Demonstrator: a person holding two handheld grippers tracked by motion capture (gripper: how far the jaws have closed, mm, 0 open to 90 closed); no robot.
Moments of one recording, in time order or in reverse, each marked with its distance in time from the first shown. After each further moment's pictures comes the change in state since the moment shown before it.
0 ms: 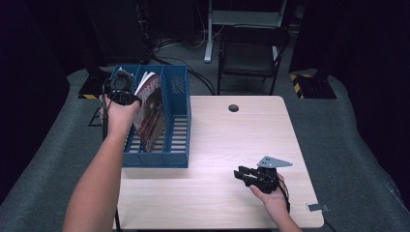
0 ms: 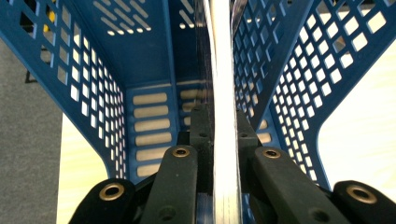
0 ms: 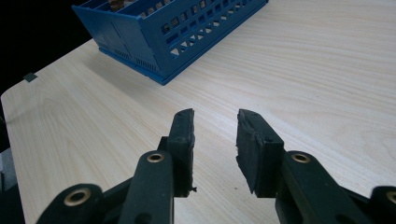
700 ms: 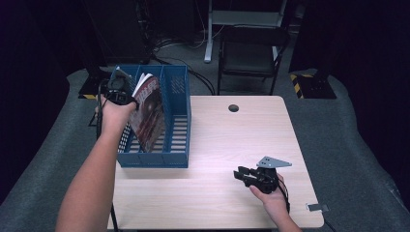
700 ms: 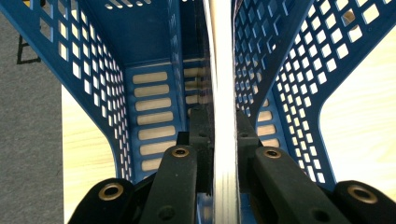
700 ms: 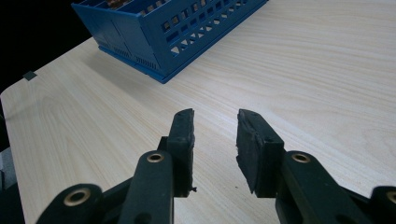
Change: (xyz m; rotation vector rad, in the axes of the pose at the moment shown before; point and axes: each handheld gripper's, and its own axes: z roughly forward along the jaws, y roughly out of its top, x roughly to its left) left arm 0.007 -0.001 -0.004 0.082 -0.016 0.011; right arm 0.000 -0.001 0.001 0.011 -0.004 0.006
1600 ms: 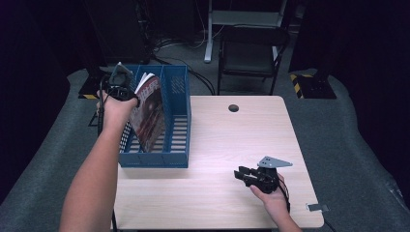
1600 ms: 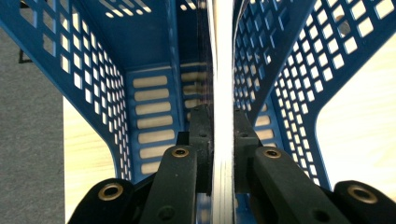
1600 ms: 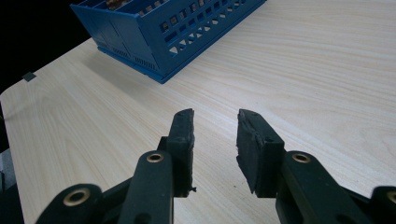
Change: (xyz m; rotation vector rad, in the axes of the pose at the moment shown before) left arm -0.003 0.012 -0.001 -0.006 0.011 -0.012; right arm -0.002 0.000 0.000 -0.009 -0.001 0.001
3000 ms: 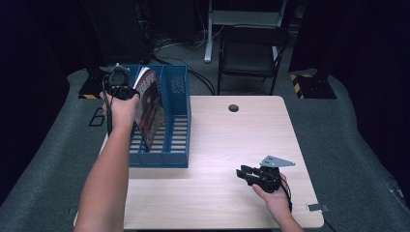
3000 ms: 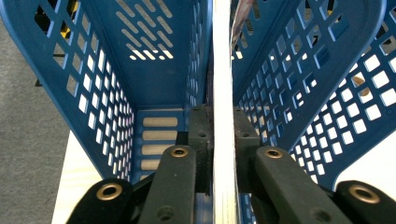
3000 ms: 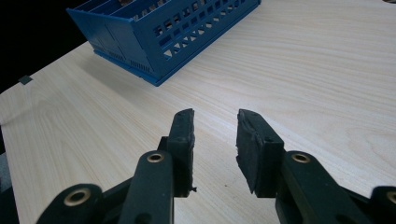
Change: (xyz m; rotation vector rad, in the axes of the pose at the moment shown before) left arm 0.006 0.001 0.019 -0.176 0.046 -0.096; right arm -0.005 0.001 -0.005 -0.005 -0.010 0.003
